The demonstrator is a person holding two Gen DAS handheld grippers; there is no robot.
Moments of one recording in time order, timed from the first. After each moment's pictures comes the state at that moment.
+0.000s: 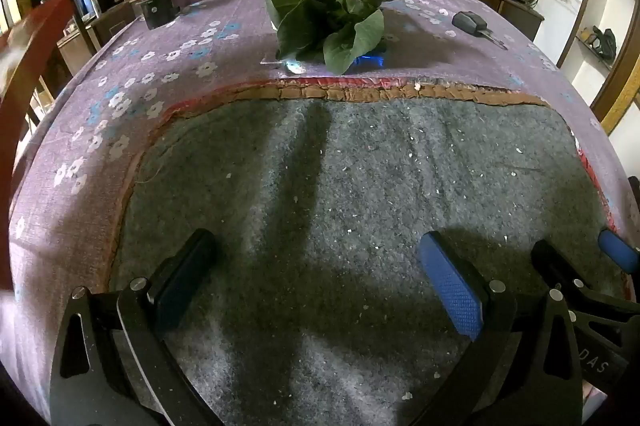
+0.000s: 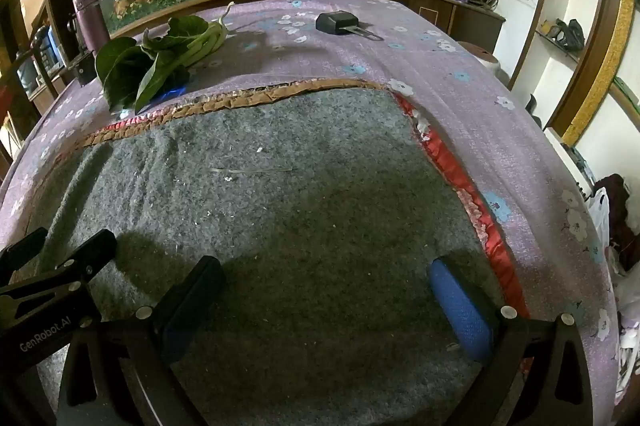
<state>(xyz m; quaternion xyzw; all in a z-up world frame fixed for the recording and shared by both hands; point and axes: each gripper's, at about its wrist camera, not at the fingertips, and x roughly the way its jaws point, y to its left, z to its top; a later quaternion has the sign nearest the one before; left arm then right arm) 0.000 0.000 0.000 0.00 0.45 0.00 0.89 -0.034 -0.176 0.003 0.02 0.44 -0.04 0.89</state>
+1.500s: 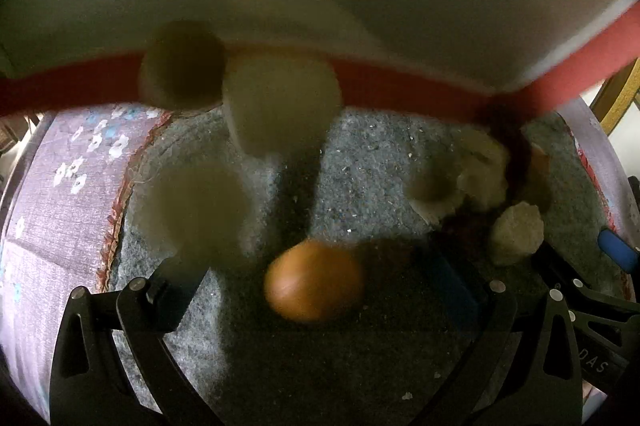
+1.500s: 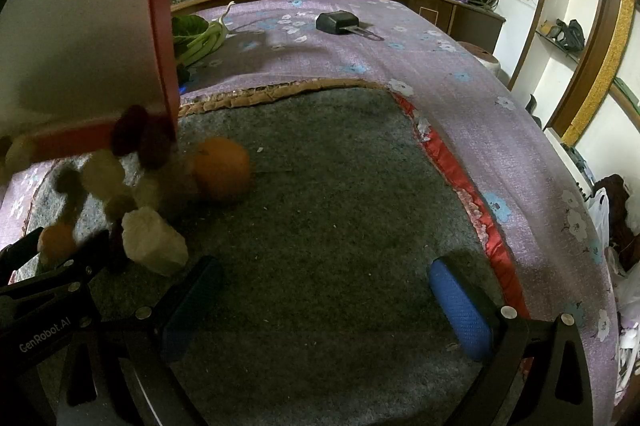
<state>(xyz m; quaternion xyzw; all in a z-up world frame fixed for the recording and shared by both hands) -0.002 0.002 -0.001 0.00 0.45 0.00 0.89 -0.033 -0.174 0.002 0.02 0.45 -0.04 0.89</state>
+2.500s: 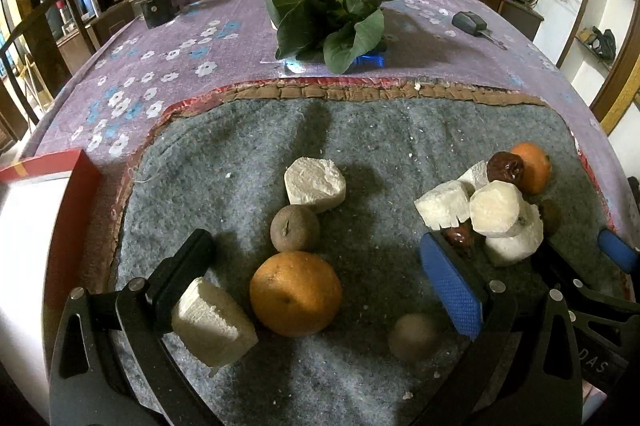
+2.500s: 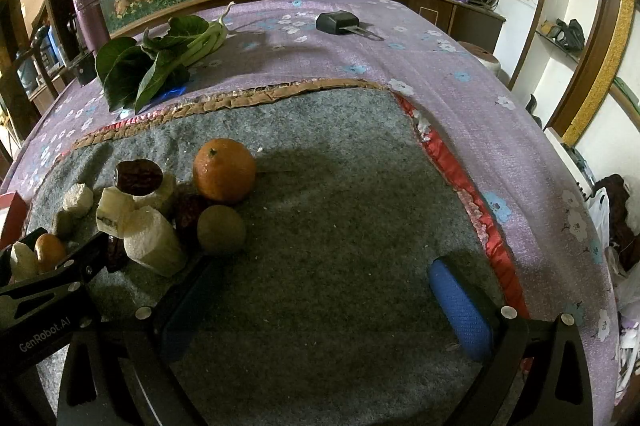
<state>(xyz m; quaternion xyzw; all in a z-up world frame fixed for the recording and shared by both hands) -0.001 0.002 0.000 0.00 0.45 0.00 0.89 -0.033 -0.175 0.002 0.02 0.45 -0.04 0.89</state>
